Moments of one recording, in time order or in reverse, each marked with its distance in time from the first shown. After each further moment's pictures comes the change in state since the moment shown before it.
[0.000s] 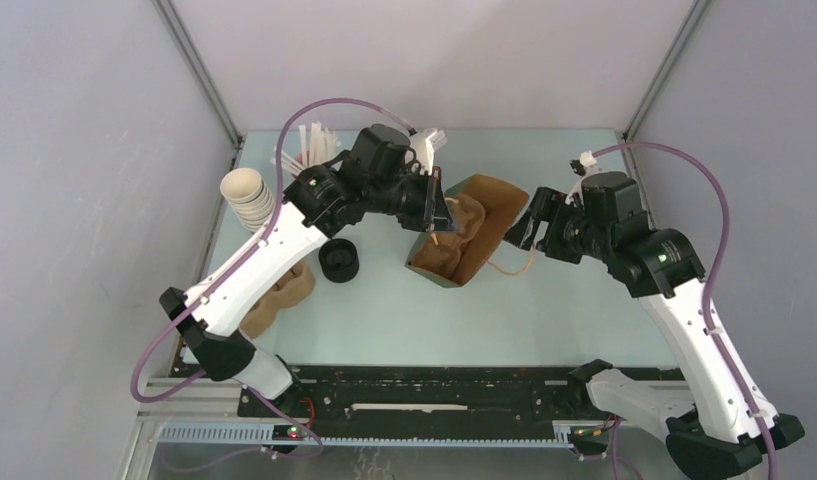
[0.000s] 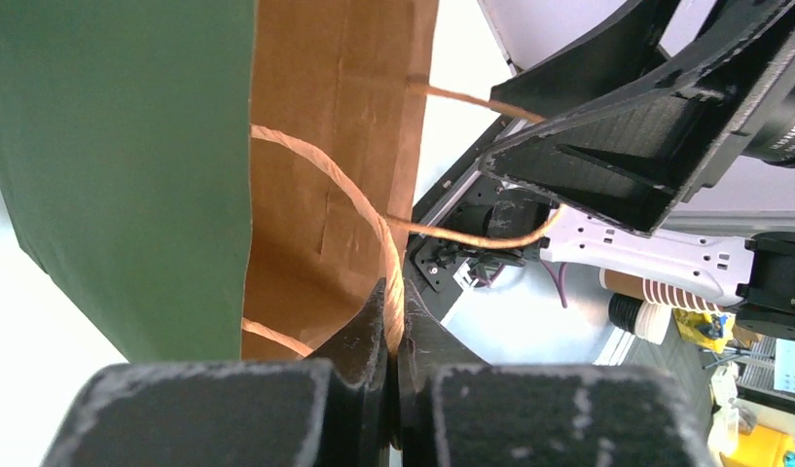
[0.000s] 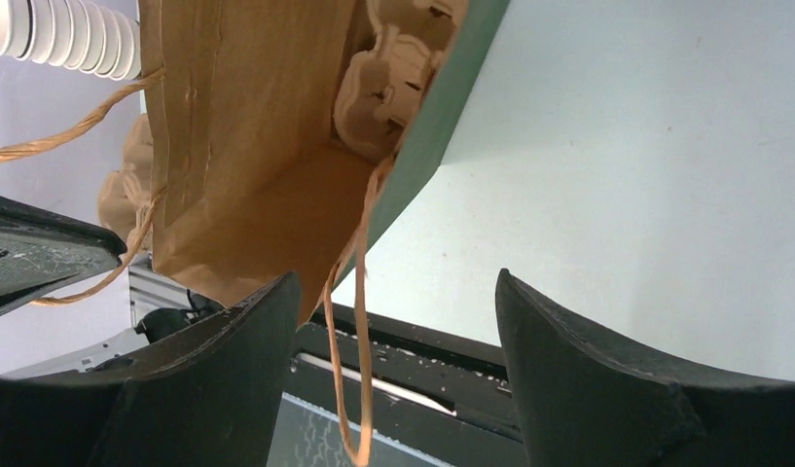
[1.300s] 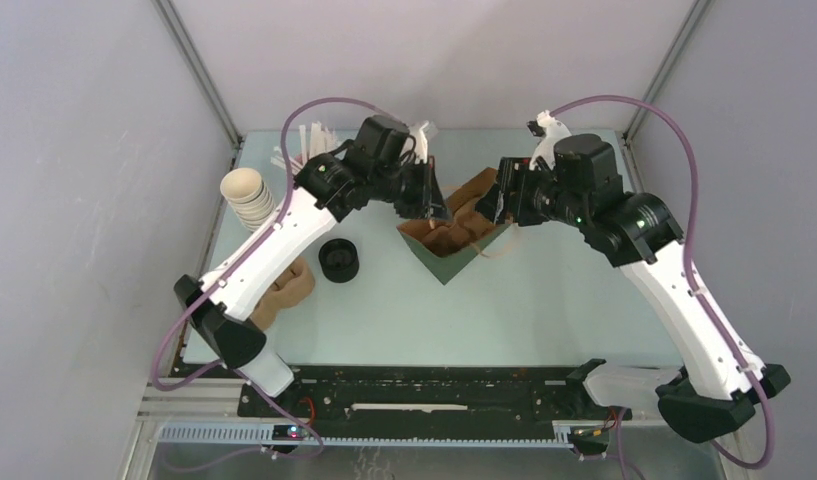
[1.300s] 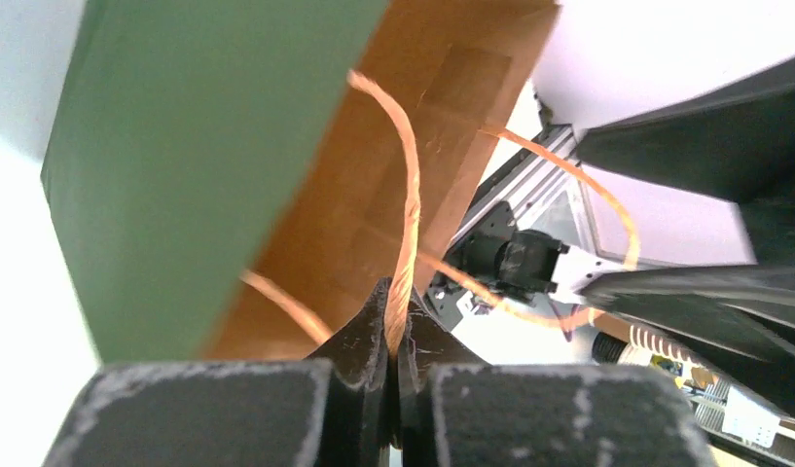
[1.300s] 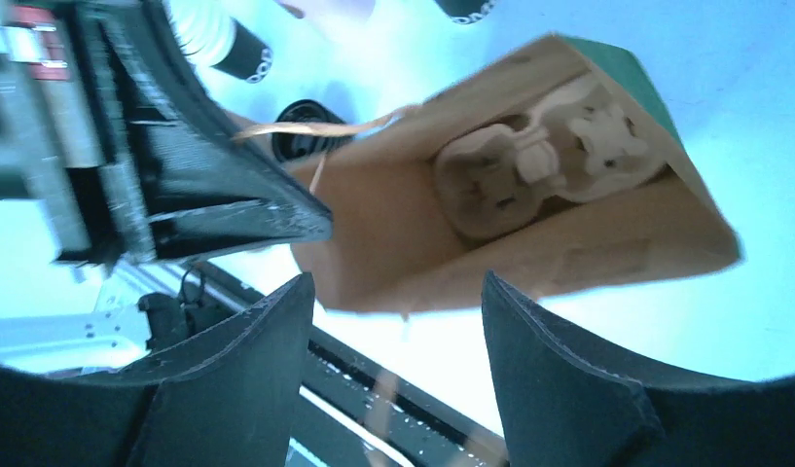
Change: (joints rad) left arm 0.085 0.102 0.061 0.003 0.008 -0.055; right arm 0.144 0.224 0.240 0.112 0.010 -0.179
